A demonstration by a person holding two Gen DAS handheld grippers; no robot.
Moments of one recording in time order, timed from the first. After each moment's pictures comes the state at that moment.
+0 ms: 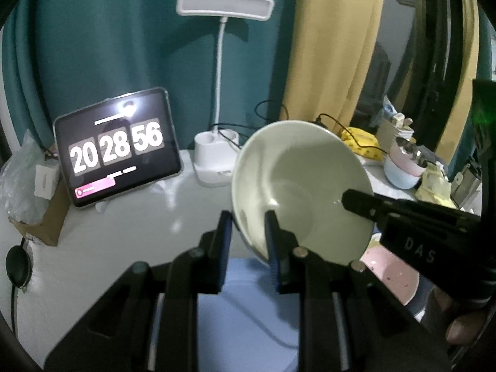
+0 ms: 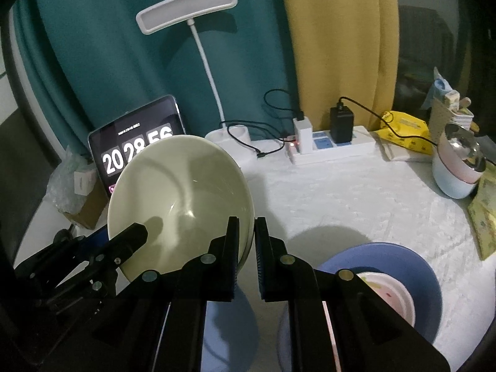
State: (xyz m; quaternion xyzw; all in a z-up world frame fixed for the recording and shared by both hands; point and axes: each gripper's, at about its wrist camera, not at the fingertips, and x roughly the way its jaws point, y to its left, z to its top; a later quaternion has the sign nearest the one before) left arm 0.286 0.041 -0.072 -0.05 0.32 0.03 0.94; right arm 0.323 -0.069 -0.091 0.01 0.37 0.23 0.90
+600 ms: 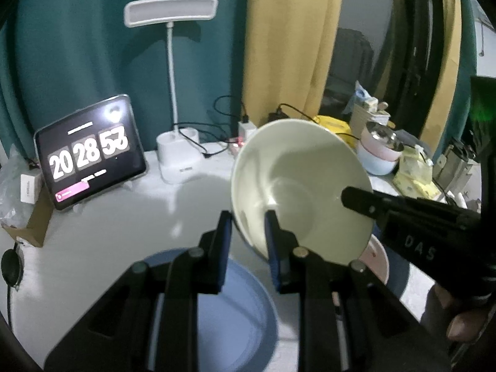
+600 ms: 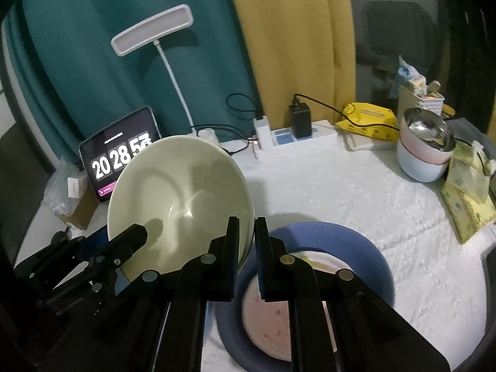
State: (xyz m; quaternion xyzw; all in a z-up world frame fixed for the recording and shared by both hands) left arm 0.281 -0.029 -0.073 -0.03 0.33 -0.01 0.94; right arm 0.309 -0.141 -0.090 0.03 0.37 0.21 0.91
